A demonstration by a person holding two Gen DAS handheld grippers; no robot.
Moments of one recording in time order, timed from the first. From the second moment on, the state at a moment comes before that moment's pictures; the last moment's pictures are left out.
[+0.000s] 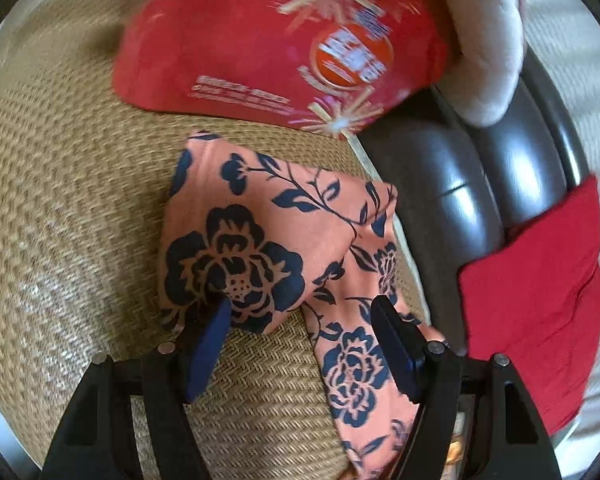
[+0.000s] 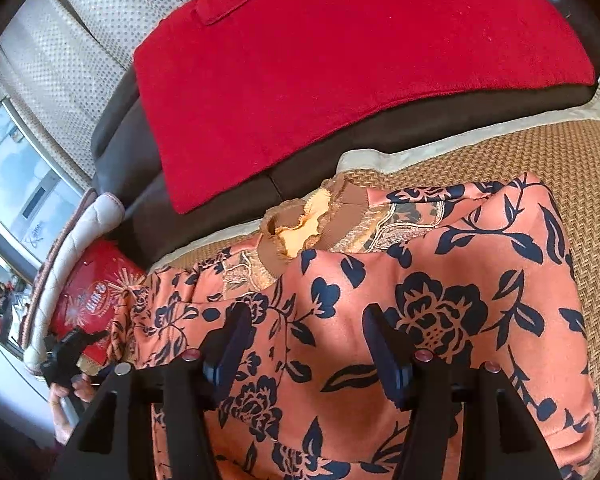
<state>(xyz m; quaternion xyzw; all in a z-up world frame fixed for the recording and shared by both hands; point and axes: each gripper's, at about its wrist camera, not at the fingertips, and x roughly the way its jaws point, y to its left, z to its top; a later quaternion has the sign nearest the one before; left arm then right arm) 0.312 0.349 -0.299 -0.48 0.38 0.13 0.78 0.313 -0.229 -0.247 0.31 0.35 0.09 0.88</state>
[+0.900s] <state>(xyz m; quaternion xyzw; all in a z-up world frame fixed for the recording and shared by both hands) 0.317 0.326 -0.275 -0.42 0.35 0.00 0.84 0.307 -0.229 -0.241 0.30 0.34 0.08 0.89</state>
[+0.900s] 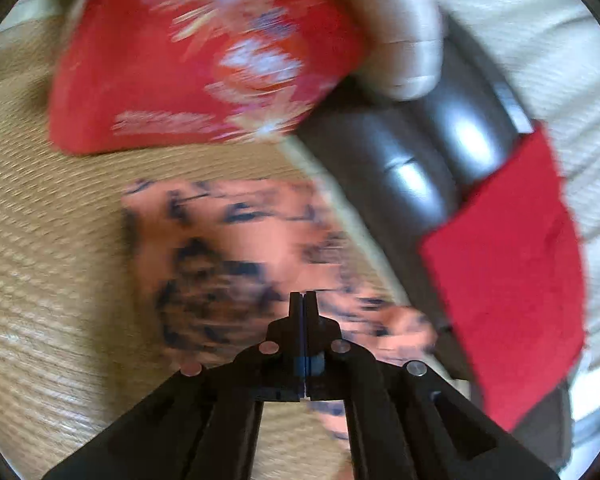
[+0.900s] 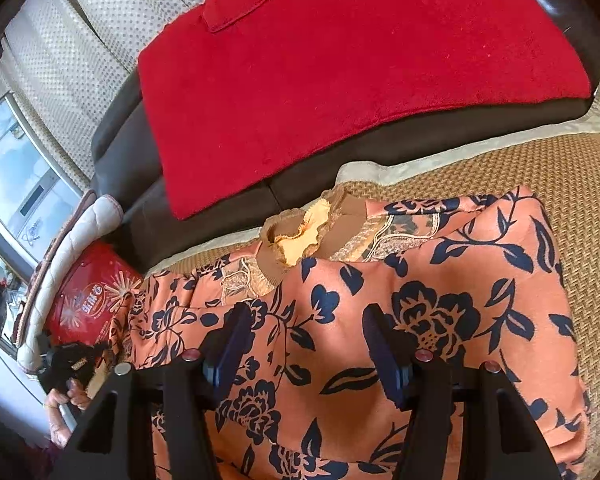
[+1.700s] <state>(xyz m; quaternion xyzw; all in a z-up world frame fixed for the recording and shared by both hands) 0.324 0.332 -0.298 -0.35 0.42 0.10 0.83 0.309 -0.236 -0.243 0.32 0.34 0.08 0.88</state>
